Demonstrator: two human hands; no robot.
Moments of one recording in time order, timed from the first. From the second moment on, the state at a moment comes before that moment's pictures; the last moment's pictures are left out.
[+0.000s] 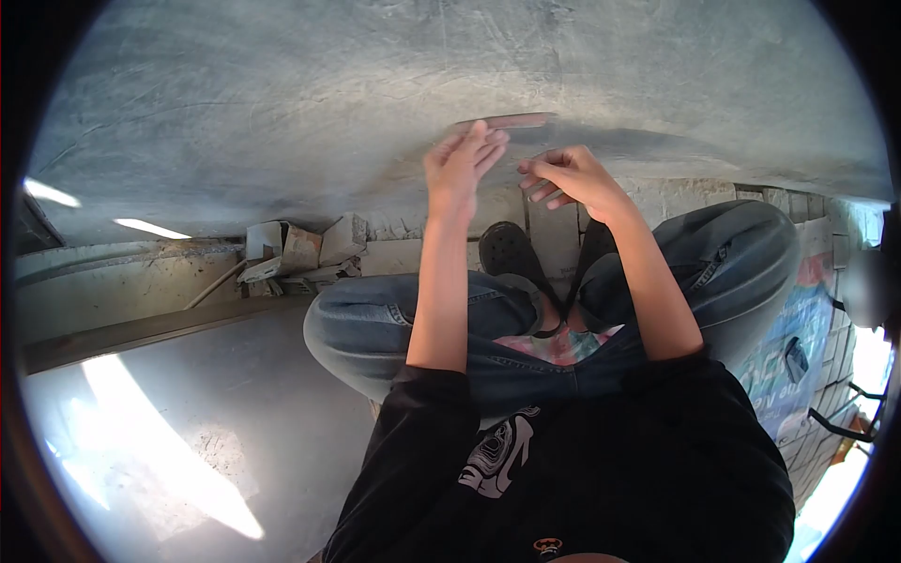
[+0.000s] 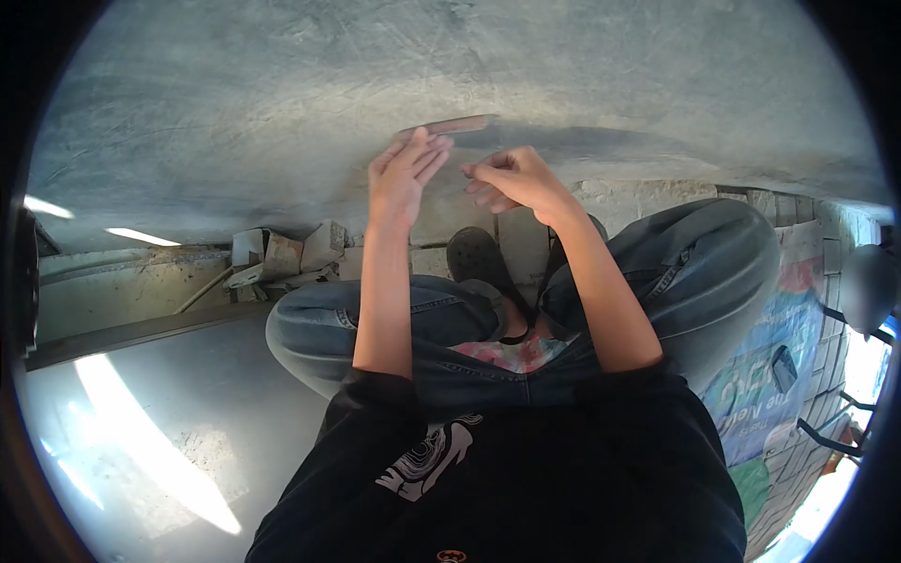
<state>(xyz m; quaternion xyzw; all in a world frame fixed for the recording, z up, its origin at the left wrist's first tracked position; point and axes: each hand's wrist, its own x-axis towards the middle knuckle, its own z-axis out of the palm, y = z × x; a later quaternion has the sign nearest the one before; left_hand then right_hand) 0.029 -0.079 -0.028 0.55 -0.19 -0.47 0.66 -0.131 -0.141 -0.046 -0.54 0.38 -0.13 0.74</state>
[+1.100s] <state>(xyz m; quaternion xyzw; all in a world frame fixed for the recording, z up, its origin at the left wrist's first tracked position) 0.015 -0.079 -0.034 0.60 -0.21 -0.43 0.65 -0.123 -0.139 -0.044 -0.45 0.42 -0.28 0.74</state>
